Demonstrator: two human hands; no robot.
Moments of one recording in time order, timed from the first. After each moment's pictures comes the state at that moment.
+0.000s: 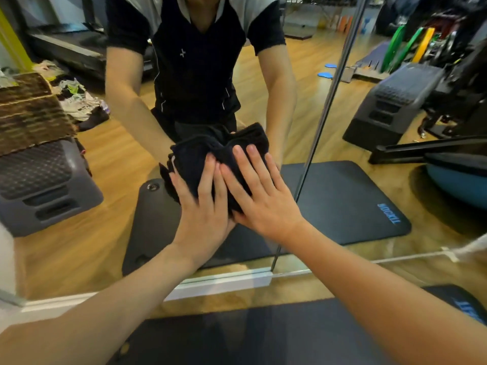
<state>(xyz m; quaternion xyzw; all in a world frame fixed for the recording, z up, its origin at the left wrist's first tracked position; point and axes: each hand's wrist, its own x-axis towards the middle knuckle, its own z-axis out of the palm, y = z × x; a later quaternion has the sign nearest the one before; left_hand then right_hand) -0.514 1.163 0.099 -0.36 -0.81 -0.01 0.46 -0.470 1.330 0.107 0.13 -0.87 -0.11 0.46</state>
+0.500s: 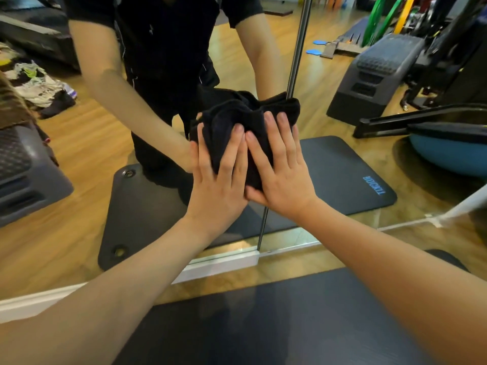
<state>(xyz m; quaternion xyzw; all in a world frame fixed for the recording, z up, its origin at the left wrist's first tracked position) -0.511 1.240 0.050 -0.41 -0.77 -0.19 0.45 -0.444 1.398 0.065 0.06 -0.88 -0.08 0.46</state>
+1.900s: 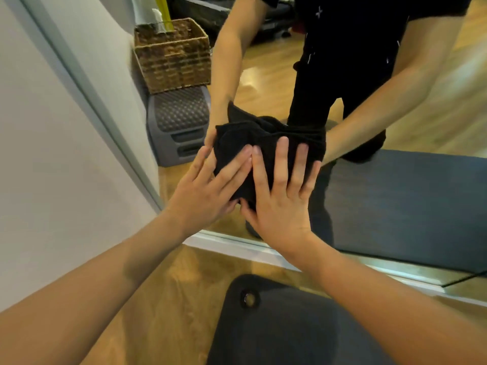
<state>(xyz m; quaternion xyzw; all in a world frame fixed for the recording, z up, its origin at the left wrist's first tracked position) -0.632 0.806 -0.009 -0.37 -0.80 0.12 0.46 -0.580 0.994 -0.030 0.06 -0.90 -0.02 0.43</state>
